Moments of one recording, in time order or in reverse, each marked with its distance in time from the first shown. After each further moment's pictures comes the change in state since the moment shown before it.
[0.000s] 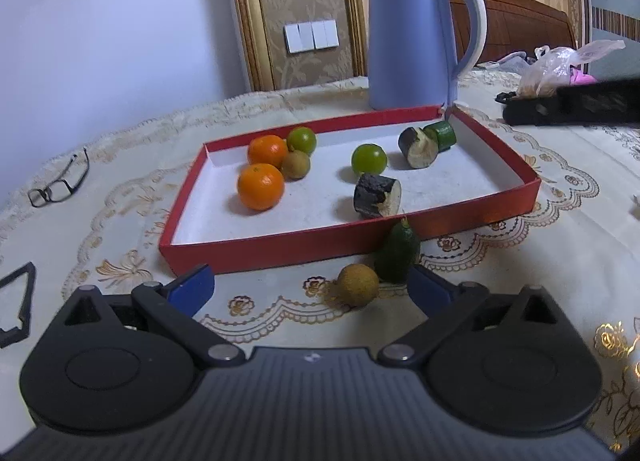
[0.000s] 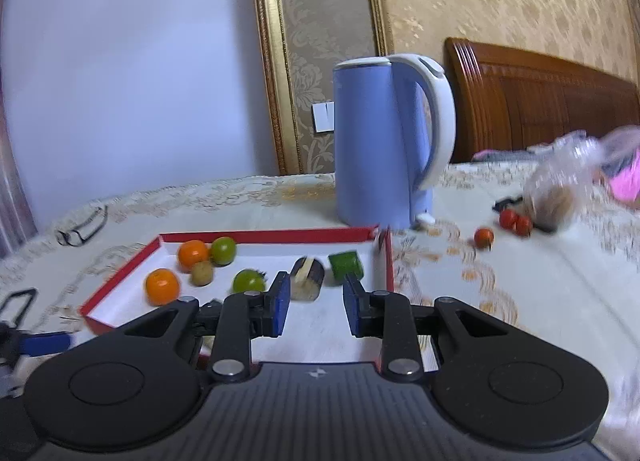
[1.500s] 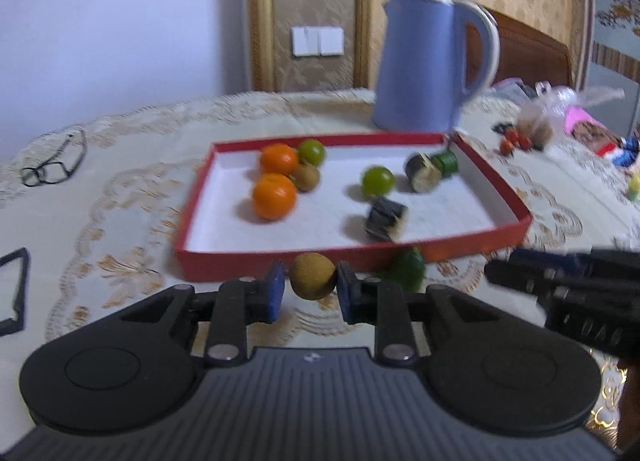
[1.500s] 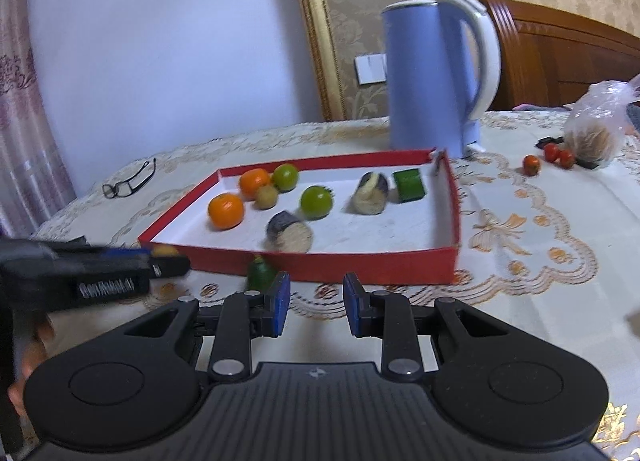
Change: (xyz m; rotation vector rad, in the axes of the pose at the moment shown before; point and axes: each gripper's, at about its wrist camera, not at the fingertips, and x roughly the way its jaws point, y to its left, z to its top) left arm -0.014 0.037 0.013 -0.109 -0.015 -0.061; right arm -0.011 0.034 -0.047 -0.014 0.120 0.116
